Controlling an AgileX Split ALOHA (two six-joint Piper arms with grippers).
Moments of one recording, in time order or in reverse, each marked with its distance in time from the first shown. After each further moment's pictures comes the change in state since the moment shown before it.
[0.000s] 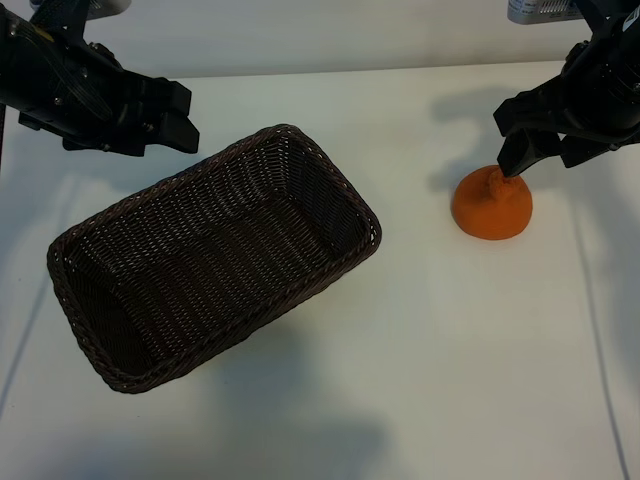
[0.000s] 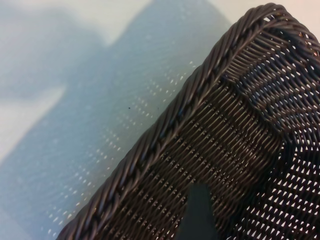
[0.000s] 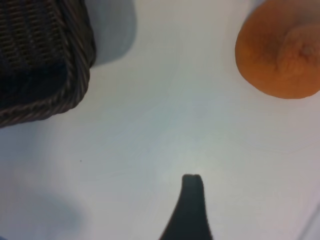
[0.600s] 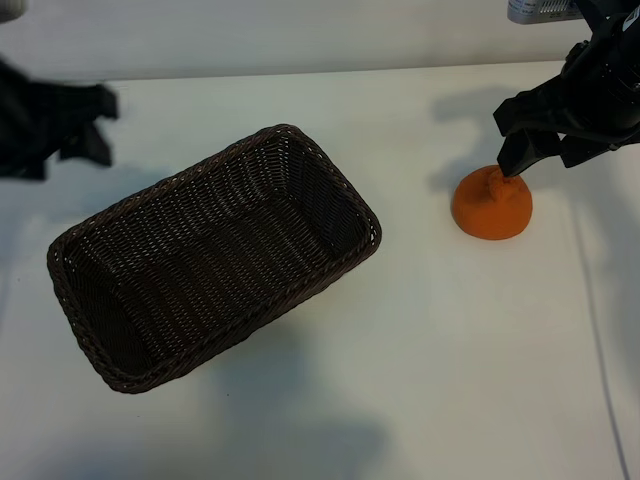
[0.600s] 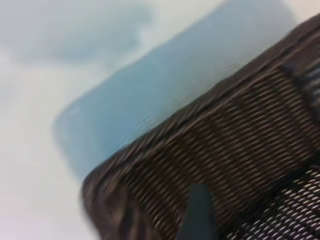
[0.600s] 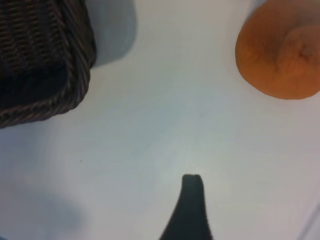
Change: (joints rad) left arm 0.000 -0.253 0.122 0.324 0.093 -0.464; right arm 0.000 0.000 0.000 0.001 0.000 0.000
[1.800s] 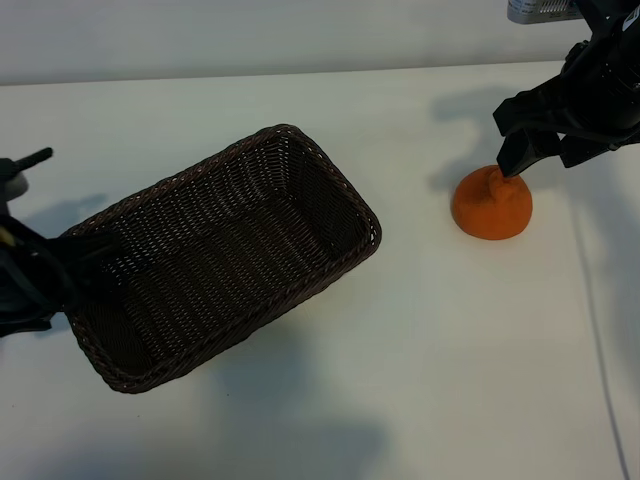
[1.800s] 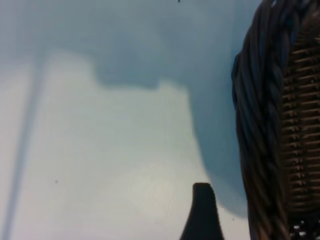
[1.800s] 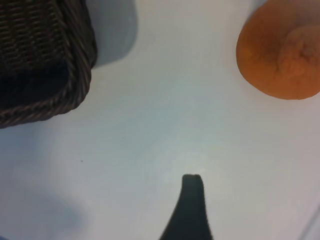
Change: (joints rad) left arm 0.000 0.000 0.452 0.094 -0.279 -0.325; right arm 0.000 0.000 0.000 0.002 -0.001 0.000
